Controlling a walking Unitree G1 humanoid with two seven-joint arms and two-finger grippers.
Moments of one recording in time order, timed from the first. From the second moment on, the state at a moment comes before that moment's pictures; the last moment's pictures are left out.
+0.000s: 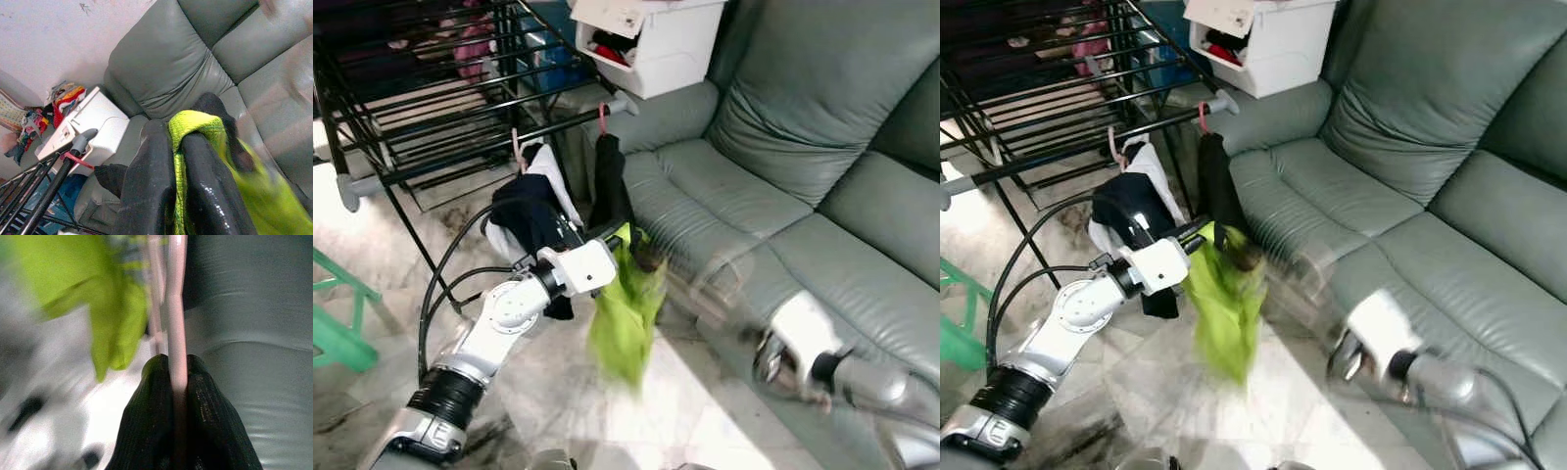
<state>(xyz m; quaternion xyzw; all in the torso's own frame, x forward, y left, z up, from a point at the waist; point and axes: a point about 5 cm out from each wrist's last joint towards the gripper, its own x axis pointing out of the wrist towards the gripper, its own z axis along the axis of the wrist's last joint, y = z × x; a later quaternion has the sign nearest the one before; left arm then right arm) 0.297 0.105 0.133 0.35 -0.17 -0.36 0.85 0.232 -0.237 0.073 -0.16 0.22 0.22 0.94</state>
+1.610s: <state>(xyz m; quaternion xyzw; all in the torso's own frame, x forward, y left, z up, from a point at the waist) 0.279 0.047 0.134 0.29 -0.20 -0.43 0.83 0.304 -0.192 0.149 0.22 0.08 0.04 0.97</state>
